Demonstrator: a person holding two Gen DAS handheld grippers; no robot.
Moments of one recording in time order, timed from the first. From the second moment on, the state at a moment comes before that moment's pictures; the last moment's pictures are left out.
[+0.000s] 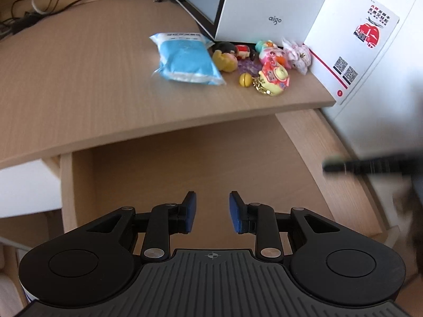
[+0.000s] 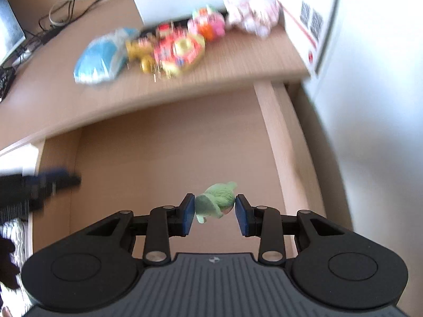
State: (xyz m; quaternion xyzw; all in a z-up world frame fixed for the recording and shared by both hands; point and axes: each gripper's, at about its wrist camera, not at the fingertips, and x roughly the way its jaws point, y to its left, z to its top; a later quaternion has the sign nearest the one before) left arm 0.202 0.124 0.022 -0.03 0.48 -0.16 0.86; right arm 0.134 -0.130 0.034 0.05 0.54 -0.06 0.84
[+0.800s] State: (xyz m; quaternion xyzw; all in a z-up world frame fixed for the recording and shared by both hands) left arm 0.189 0.124 -0.015 -0.04 0.55 -0.24 0.80; right arm 0.200 -0.184 0.044 0.12 0.49 -0.08 0.86
